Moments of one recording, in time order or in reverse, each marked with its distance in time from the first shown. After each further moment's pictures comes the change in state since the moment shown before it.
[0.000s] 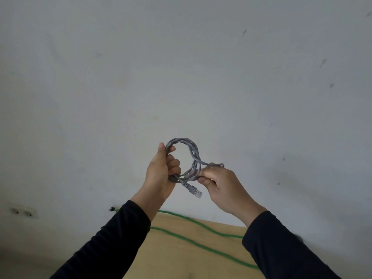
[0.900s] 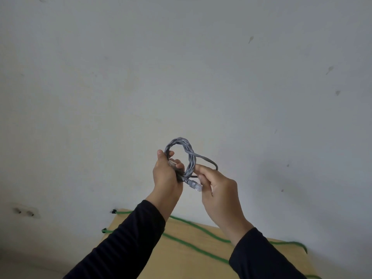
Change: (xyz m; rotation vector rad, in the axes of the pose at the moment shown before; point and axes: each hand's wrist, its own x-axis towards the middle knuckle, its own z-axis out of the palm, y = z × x) left_hand 0.004 -0.005 0.010 -0.107 0.263 0.031; right_hand -0.002 -0.017 0.030 0.071 0.410 -0.056
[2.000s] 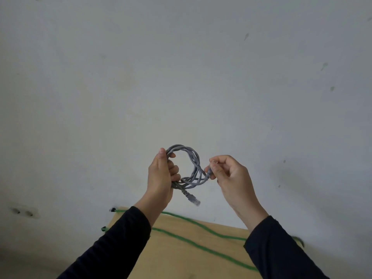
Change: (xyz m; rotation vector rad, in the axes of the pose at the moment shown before) left_hand -0.001 -0.003 -0.024 0.313 -0.240 0.169; right_hand 0.015 0.006 -0.030 0.323 -0.053 0.395
